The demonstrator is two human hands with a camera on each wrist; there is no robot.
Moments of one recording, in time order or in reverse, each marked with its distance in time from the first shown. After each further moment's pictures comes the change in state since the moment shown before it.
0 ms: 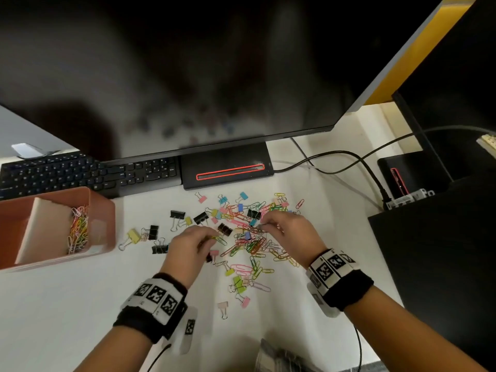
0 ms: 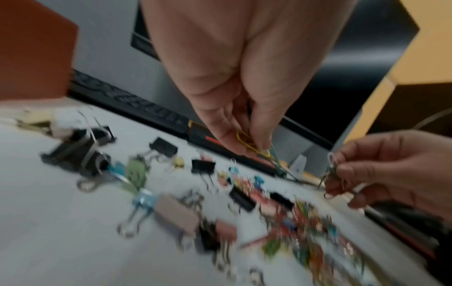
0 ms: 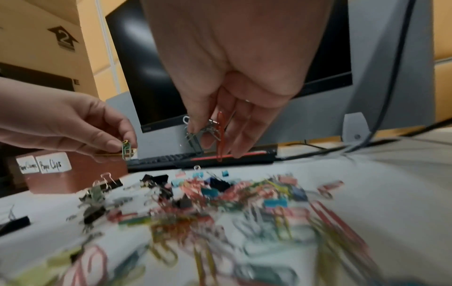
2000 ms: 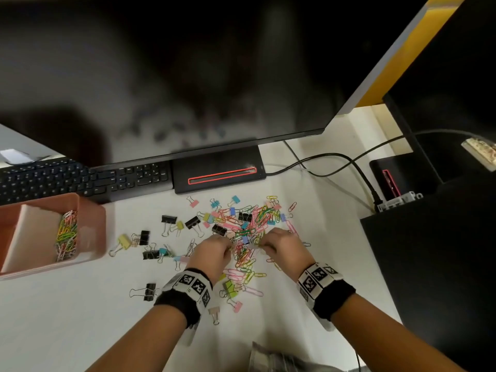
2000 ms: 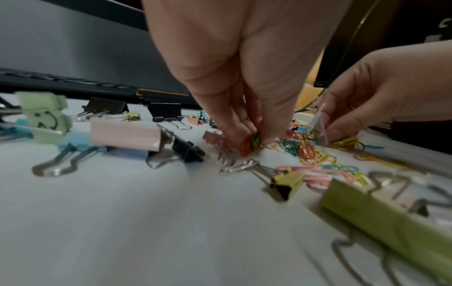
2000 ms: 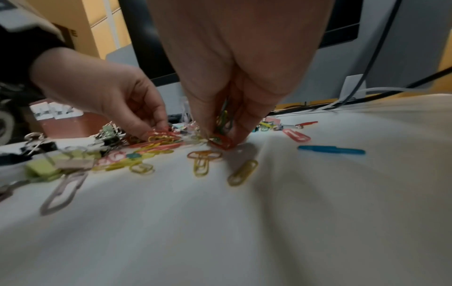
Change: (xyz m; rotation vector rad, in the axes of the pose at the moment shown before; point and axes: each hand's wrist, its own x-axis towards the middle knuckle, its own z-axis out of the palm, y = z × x) left_hand 0.023 0.000 0.064 0.297 -0.239 0.005; right_hand -0.015 0.029 0.026 -0.046 -0.139 0.043
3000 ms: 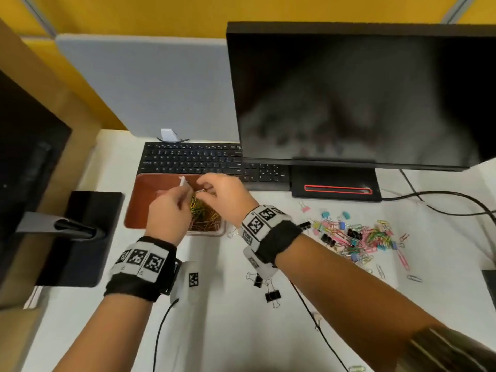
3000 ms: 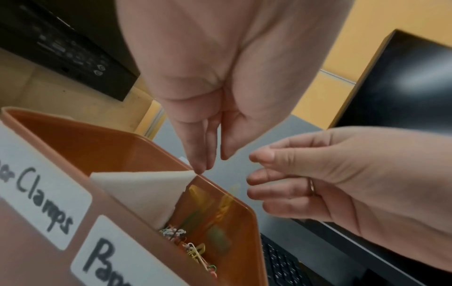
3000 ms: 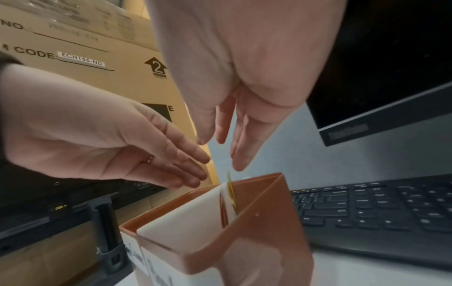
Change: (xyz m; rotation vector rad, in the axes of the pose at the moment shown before) left_hand -0.108 -0.193 -0.209 -0.236 0.583 -0.448; right_hand 0.146 -0.345 0.073 0.237 -0.126 -0.336
